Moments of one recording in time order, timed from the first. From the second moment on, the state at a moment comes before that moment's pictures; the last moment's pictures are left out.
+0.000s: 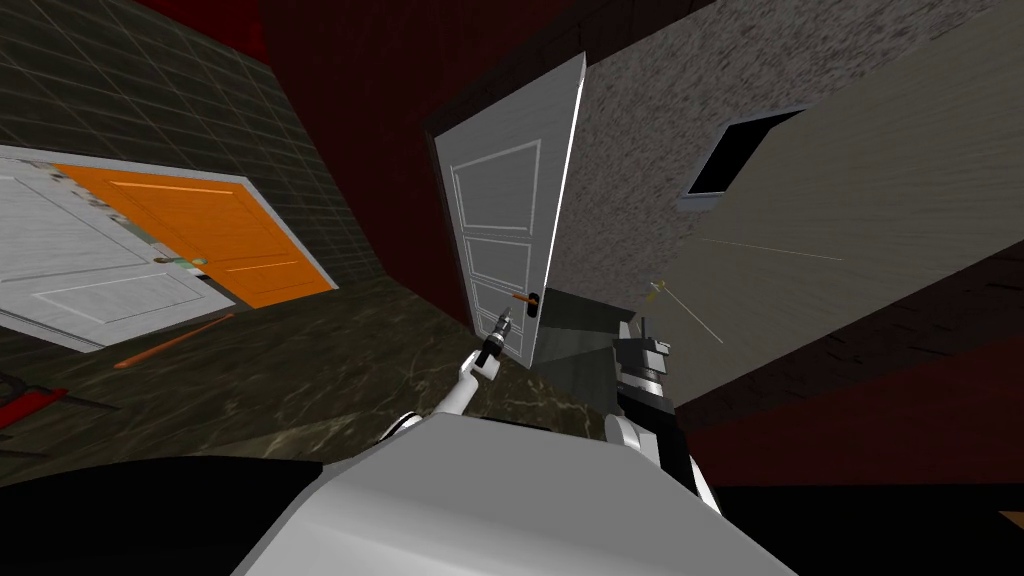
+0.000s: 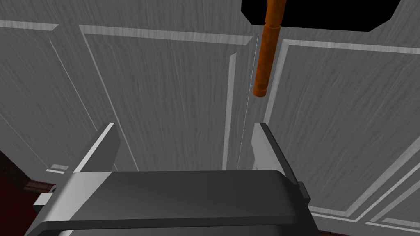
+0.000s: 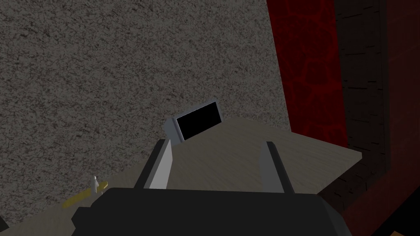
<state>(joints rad) -0.26 0.01 -0.19 -1.06 -0.05 -0.49 0.11</state>
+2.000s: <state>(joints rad) -0.47 0.02 -0.23 -0.71 -0.05 -0.45 0.14</state>
